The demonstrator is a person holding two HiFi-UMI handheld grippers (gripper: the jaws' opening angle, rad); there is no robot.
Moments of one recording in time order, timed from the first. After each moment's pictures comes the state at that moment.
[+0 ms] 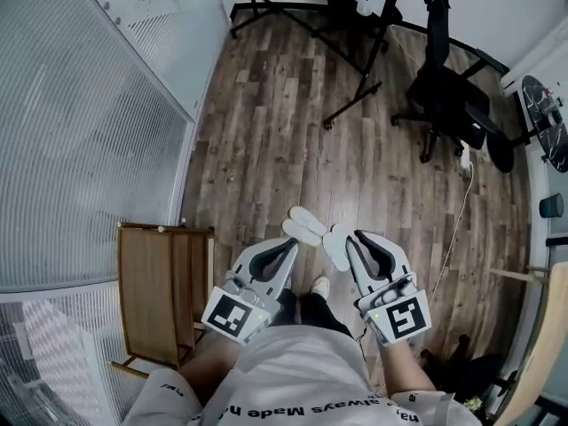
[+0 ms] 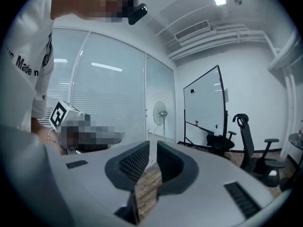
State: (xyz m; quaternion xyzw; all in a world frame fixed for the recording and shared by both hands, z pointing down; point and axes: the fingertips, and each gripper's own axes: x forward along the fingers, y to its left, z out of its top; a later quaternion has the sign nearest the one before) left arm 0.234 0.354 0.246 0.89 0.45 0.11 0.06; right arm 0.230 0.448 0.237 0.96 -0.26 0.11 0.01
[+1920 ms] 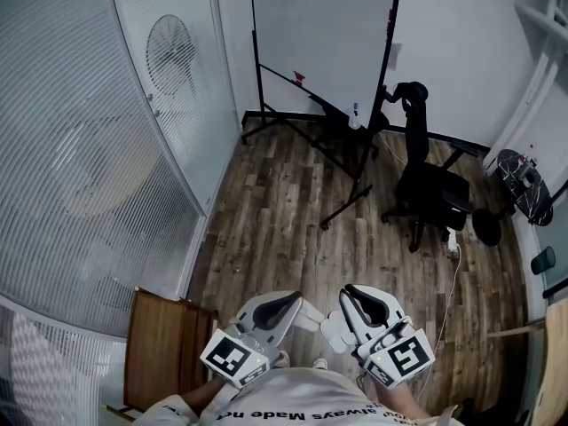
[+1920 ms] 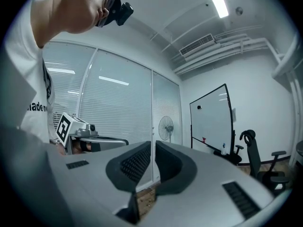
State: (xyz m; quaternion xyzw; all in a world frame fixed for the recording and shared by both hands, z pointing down) left arm 0.208 0.328 0.090 0.87 0.48 0.02 0.06; right arm 0.204 0.405 0.074 0.96 -0.29 0.04 0.00
